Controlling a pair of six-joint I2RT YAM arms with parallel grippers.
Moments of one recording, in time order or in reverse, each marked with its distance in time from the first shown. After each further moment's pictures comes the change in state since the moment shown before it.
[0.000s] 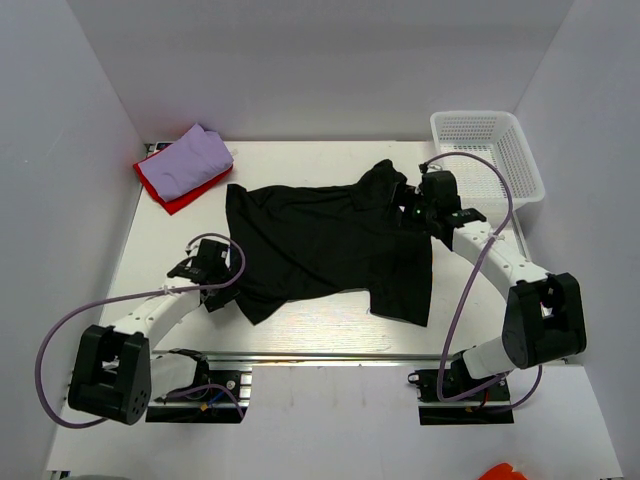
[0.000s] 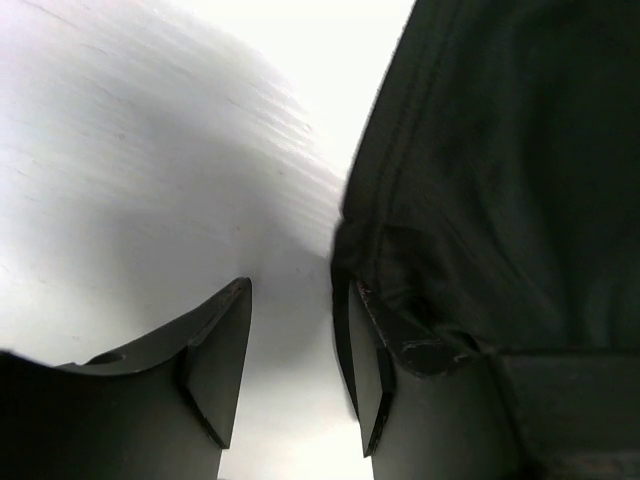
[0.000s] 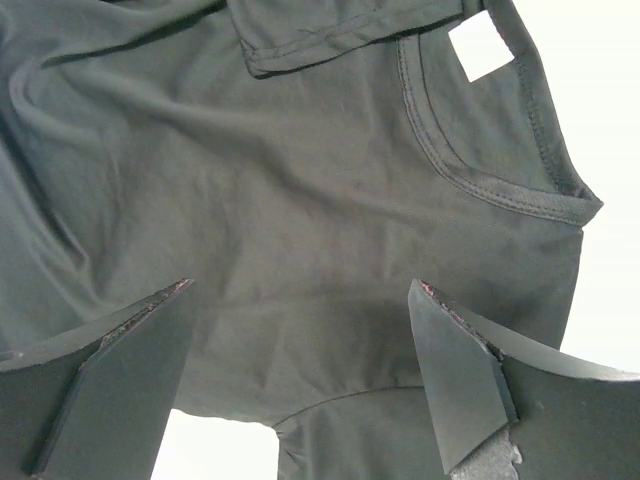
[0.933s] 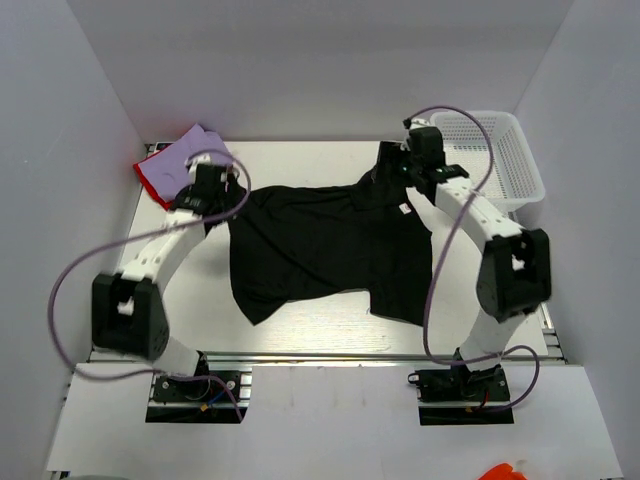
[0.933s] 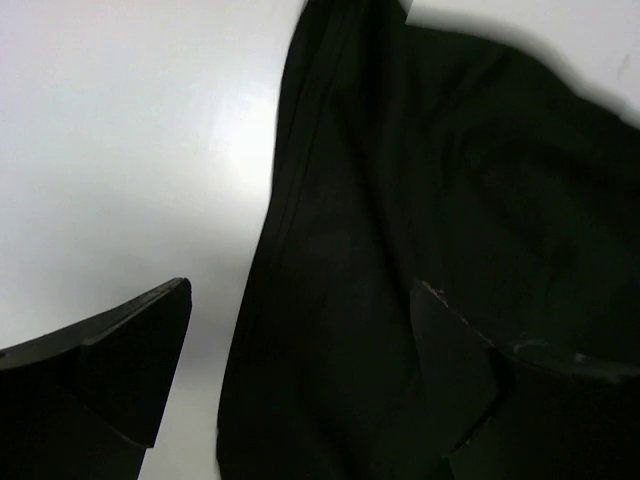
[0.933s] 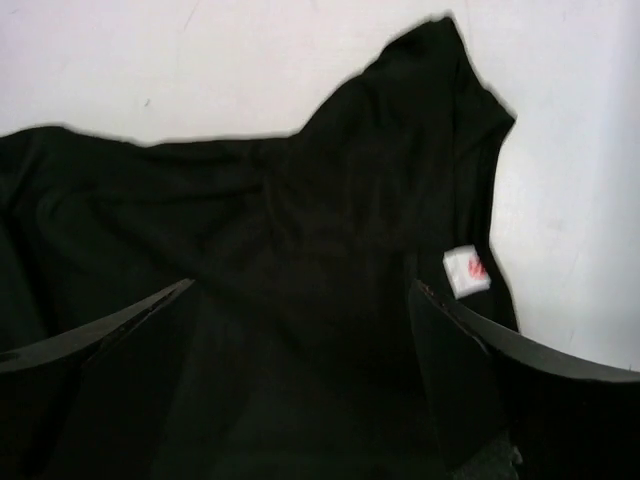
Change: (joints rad) left arm 0.041 0.426 0.698 0.078 -0.156 0.230; right arm 0.002 0.385 0.508 -0.013 0.044 -0.154
